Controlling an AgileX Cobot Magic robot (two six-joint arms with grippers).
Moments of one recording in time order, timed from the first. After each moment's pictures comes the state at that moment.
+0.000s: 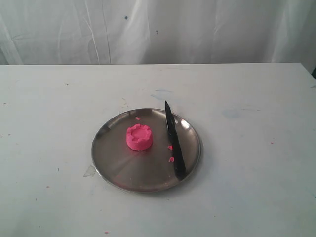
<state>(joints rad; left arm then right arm) 0.10 0.00 0.02 -0.24 0.48 0.24 -0.02 0.01 0.00 -0.04 -0.02 0.04</state>
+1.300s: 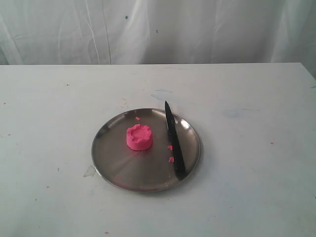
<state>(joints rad) 0.10 0.00 0.02 -0.24 0.48 0.24 -0.02 0.11 -0.29 -0.77 0.03 0.85</state>
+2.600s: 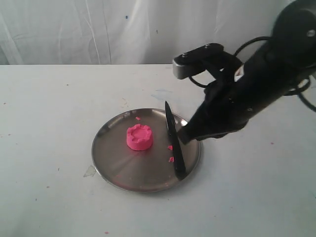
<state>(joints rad) 0.10 0.00 0.02 -0.24 0.48 0.24 0.54 1.45 -1.09 0.21 0.85 -0.27</state>
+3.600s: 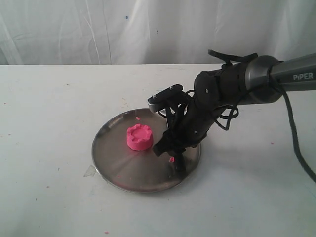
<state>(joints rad) 0.10 0.00 0.02 -0.24 0.48 0.24 0.54 1.96 -1.22 0.14 0.53 -0.25</state>
